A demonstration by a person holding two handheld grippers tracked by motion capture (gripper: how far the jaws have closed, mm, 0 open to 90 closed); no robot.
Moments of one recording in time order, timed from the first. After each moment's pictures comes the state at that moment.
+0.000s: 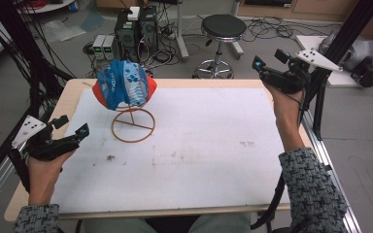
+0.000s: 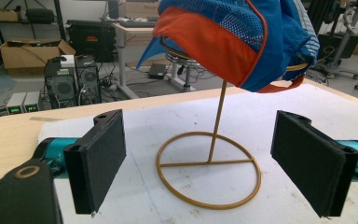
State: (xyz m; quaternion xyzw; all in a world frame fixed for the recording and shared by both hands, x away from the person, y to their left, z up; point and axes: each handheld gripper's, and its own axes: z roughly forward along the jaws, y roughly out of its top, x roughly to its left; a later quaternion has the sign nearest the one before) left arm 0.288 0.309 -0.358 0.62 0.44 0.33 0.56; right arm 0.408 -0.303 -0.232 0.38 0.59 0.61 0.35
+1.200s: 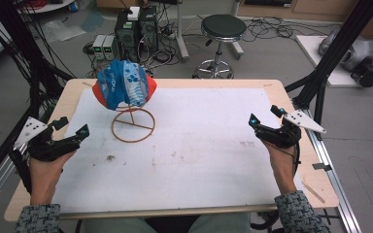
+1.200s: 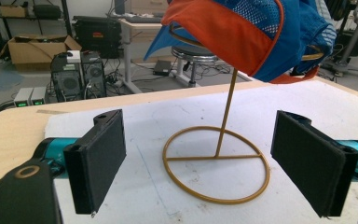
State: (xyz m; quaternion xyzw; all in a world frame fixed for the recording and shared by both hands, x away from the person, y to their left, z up) left arm 0.290 0.311 -0.366 0.62 0.45 0.33 0.55; right arm 0.339 -0.317 -0.358 0.41 0.63 0.57 0.33
